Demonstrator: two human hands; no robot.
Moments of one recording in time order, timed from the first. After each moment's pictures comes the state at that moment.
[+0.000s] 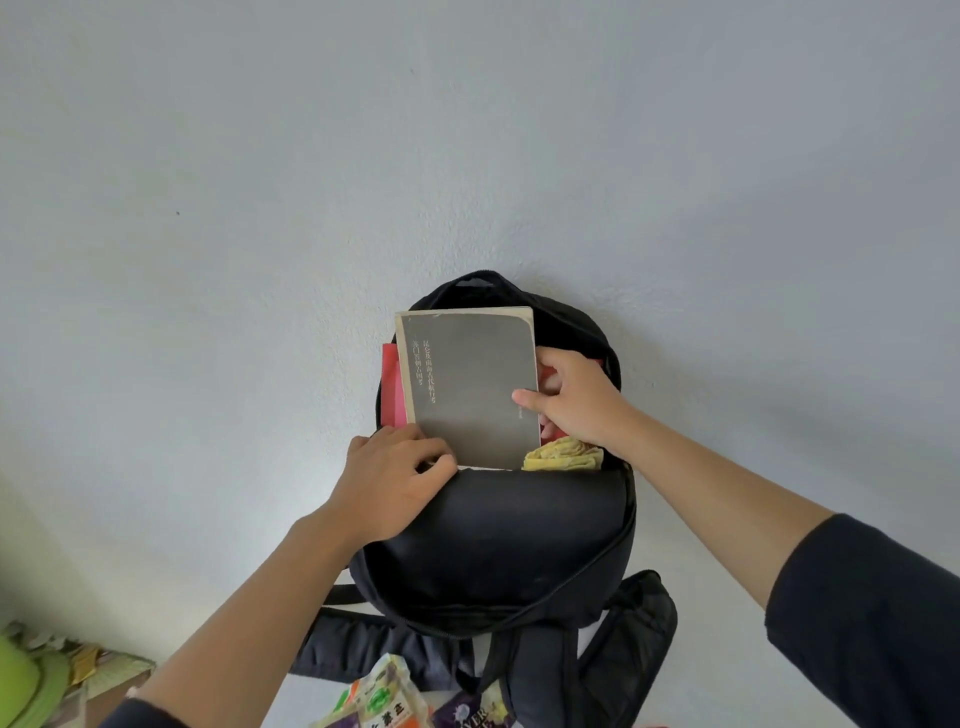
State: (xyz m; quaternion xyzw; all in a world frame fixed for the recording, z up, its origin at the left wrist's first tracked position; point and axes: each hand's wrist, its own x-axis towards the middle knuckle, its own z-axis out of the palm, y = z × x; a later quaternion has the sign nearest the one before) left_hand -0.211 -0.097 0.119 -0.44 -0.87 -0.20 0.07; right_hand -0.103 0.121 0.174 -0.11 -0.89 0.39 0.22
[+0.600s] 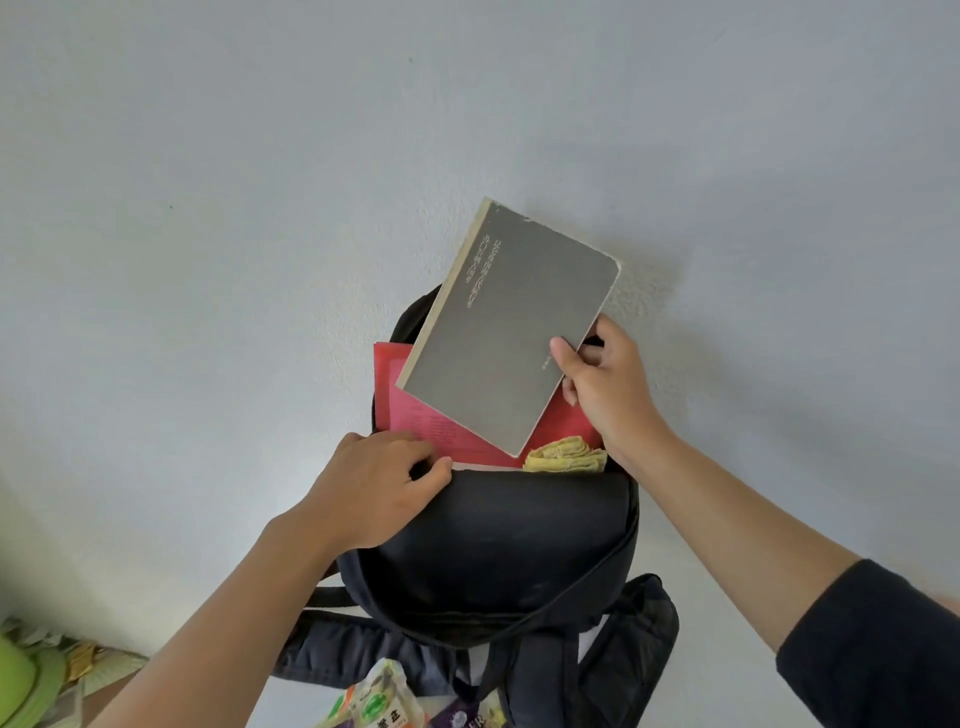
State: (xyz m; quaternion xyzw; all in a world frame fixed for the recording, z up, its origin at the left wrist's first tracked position) left_hand -0.203 -0.110 0.137 -0.48 -0.86 -0.15 0.10; right_hand -0.092 0.112 0.183 -0.13 -0.72 0.55 0.39
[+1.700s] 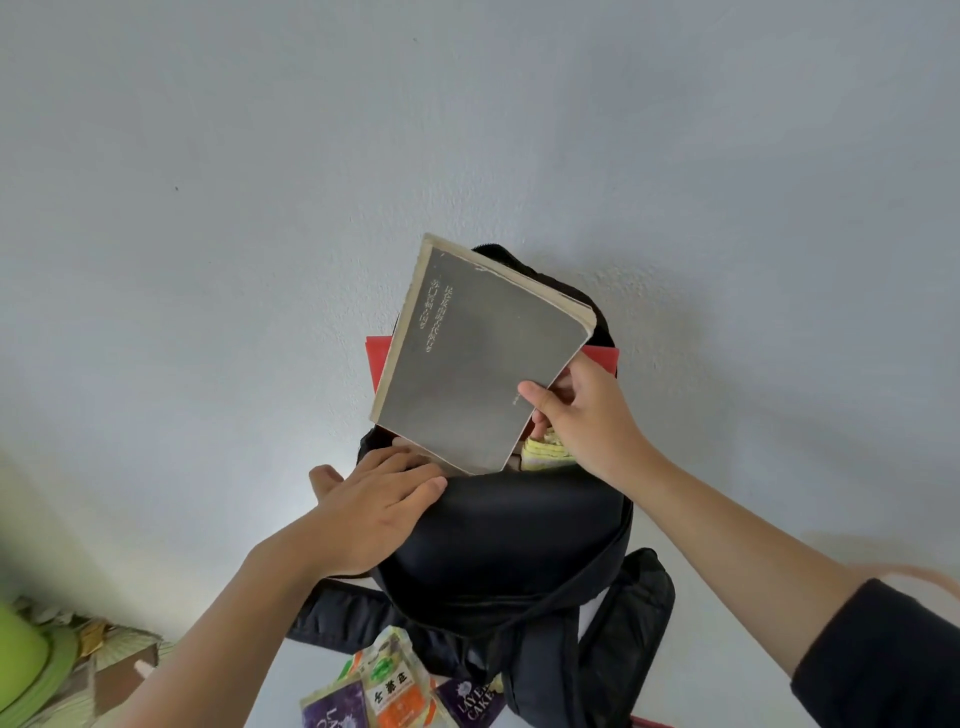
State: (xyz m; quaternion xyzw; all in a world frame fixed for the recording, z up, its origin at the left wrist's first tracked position) left_hand -0.188 -0.137 0.108 -0.46 -0.87 -0.16 -0.09; right_hand -0.075 0.092 0.148 -0.06 -0.82 0.45 0.34
